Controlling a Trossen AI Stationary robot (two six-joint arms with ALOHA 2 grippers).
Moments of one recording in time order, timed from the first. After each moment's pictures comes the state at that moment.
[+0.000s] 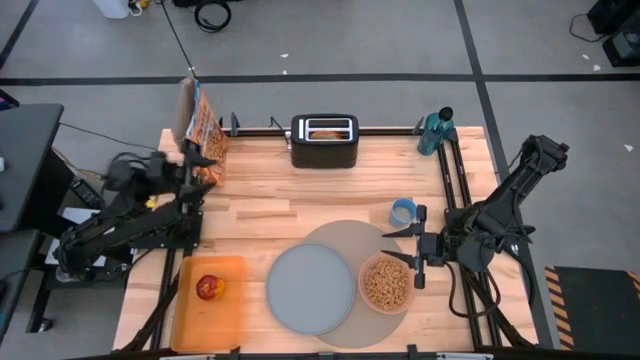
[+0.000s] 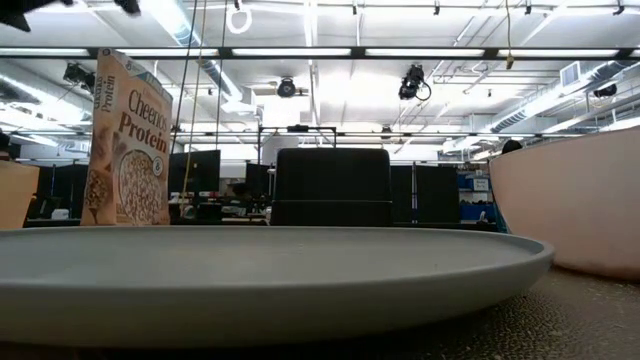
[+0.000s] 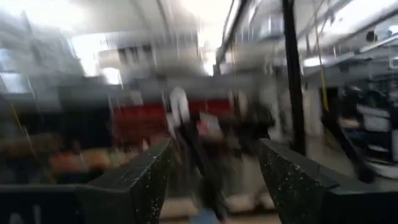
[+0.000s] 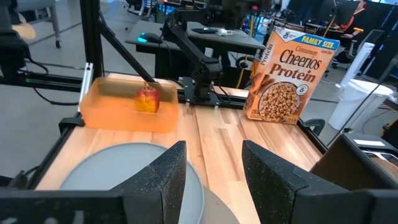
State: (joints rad) left arm 0.54 0.24 0.42 0.30 0.50 -0.15; right arm 0.79 1.08 0.82 -0.06 0.91 0.08
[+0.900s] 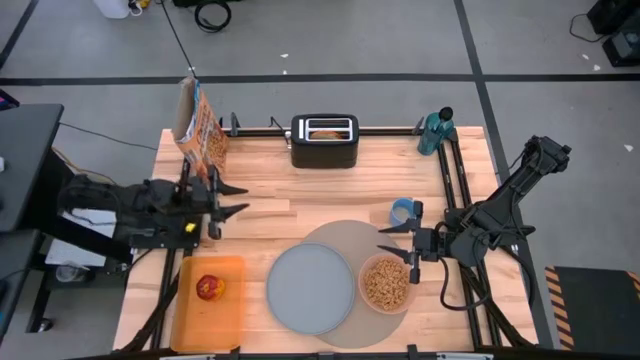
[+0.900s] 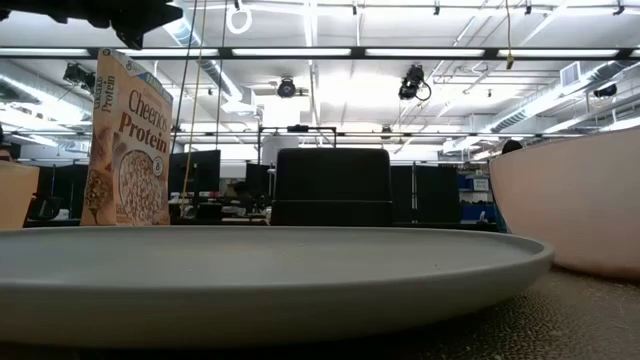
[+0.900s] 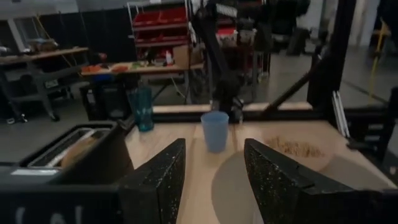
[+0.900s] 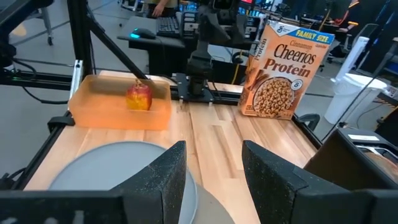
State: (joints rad) left arm -0.21 0.40 0.42 -0.01 -0.37 0.06; right arm 0.74 1.08 0.82 -0.07 0.88 0.09
